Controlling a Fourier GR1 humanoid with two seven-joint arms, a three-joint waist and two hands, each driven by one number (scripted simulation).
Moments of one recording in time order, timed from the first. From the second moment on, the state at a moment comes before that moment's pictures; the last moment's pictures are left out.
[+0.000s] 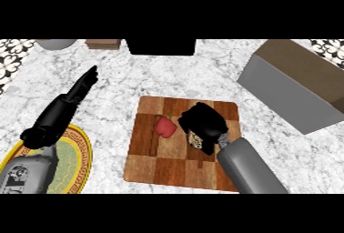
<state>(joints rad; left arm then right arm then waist) -0.23 0.25 0.02 -1.56 -0.13 -0.25 -0.06 -0.47 -0.02 0.38 -1.14 1.31 0.15 -0.23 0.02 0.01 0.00</state>
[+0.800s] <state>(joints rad) -0.21 0.23 0.04 -1.56 -0.14 -0.24 -0.06 -0.69 0.00 0.26 -1.36 1.15 0.07 0.21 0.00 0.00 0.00</state>
